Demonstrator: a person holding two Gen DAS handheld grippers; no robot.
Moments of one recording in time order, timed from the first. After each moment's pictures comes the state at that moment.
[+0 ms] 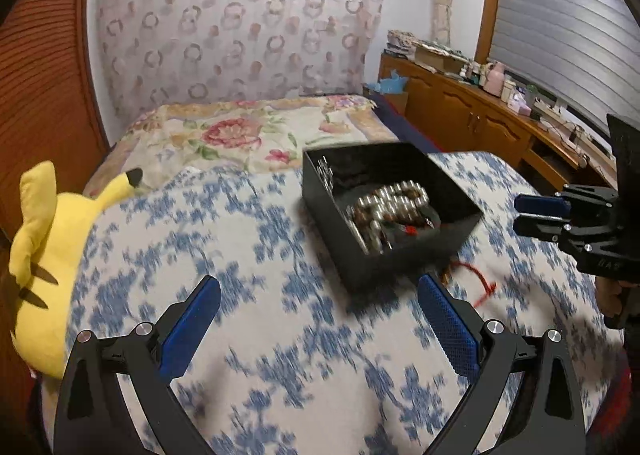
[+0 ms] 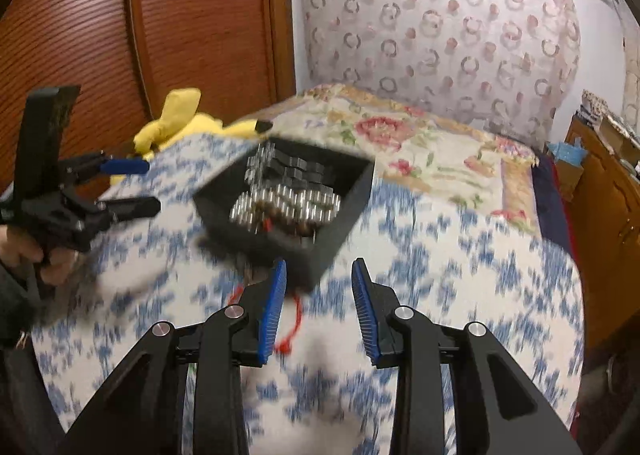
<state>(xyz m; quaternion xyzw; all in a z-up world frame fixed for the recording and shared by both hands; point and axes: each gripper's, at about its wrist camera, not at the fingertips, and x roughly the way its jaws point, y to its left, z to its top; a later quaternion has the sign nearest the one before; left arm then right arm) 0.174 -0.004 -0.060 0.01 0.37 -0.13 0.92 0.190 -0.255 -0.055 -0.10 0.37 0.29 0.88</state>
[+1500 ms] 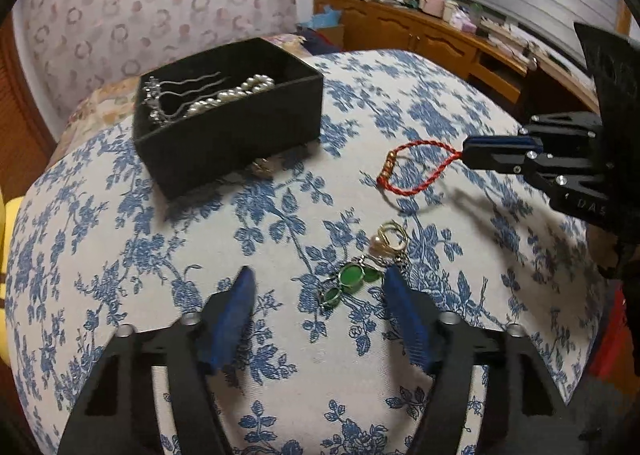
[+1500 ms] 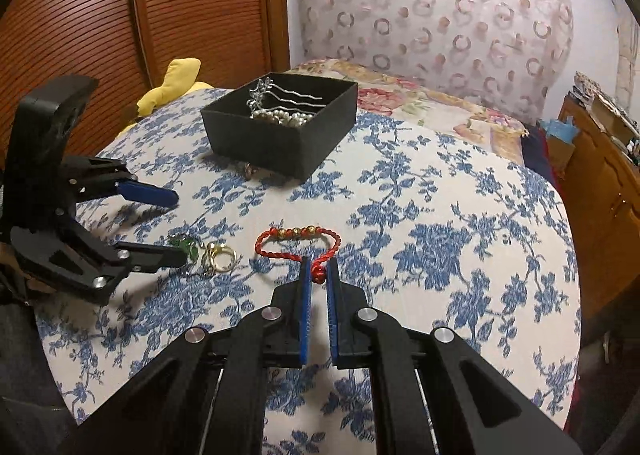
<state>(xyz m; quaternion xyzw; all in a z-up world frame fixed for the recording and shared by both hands) 0.127 -0.106 -0.104 0.09 0.44 -0.22 0.87 0.137 -0.296 -0.077 -0.10 0.38 0.28 0.87</state>
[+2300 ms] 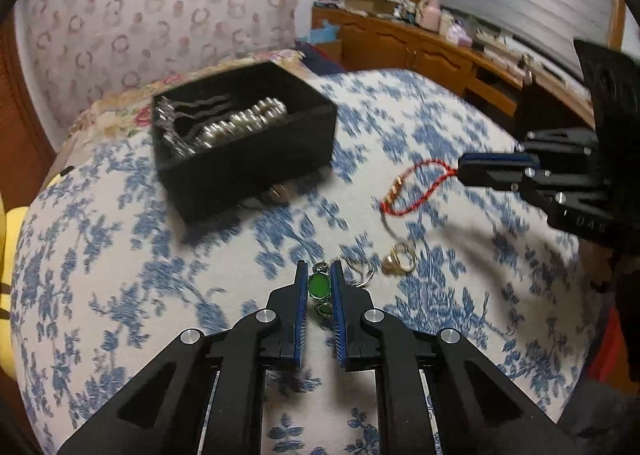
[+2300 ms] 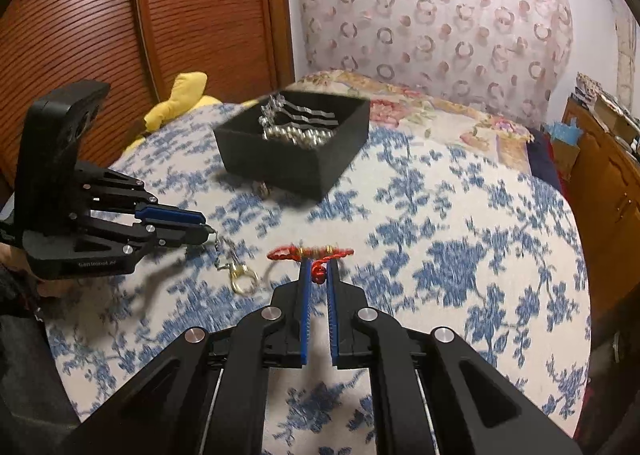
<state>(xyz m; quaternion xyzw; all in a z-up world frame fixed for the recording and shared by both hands) 0.135 -0.088 -0.086 0.07 0.42 -0.22 0.88 0.138 -0.280 -0.063 -0.09 0.36 0.29 0.89</state>
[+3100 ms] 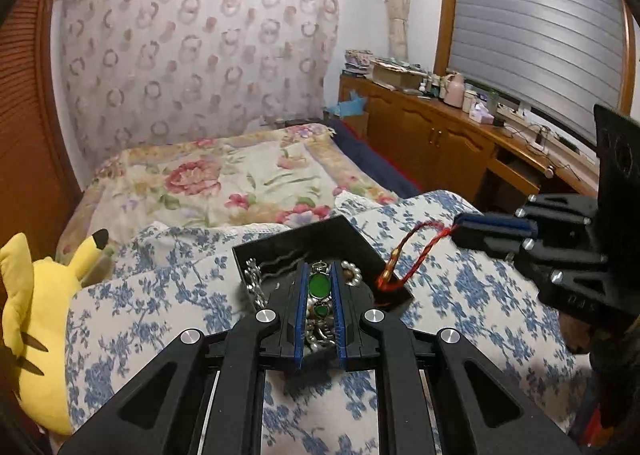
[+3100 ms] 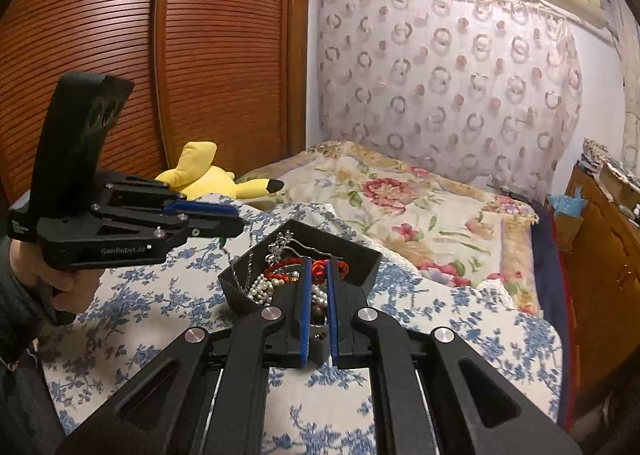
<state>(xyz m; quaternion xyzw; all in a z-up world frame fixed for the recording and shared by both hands) 0.210 -0.051 0.002 0.03 0.32 -0.19 0.93 0.200 -0.234 0.008 -0.10 0.26 0.32 0.91</state>
